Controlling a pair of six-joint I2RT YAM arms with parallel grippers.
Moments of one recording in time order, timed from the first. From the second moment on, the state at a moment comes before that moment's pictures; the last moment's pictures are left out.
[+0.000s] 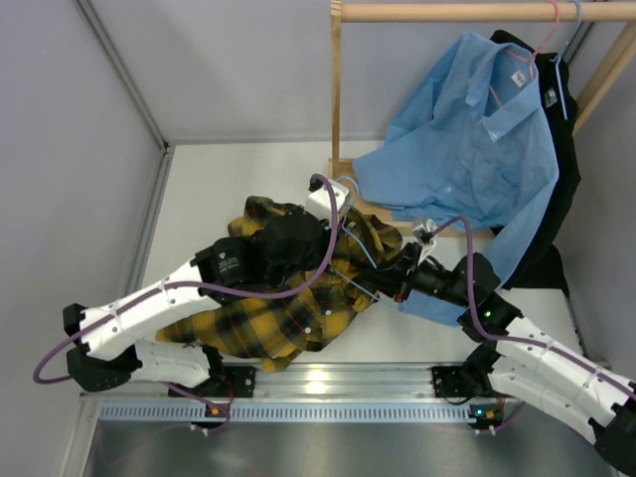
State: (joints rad) left arm -1.16 1.24 1.43 -0.66 -0.44 -0.25; right arm 0.72 0.70 0.43 0.36 -0.48 0.52
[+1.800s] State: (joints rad) left arm -0.79 1.36 1.72 -0.99 0.70 0.44; right arm 0.79 0.35 0.20 0.42 -0.50 0.41
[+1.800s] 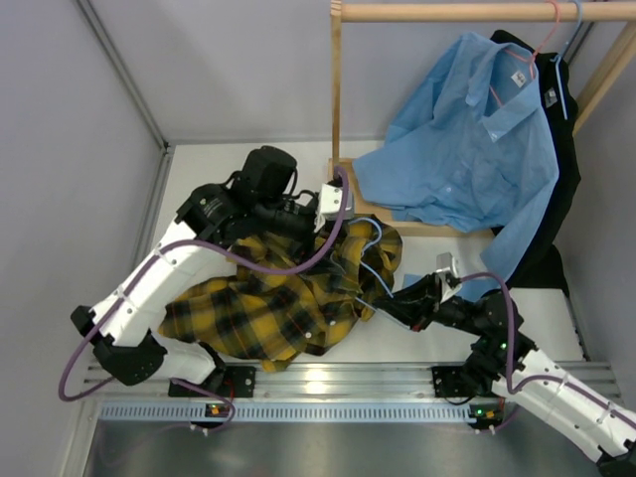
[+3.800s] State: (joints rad) left arm -0.77 1.11 1.44 -0.77 0.15 0.16; right arm 0.79 0.25 0.42 -0.03 -0.09 0.47
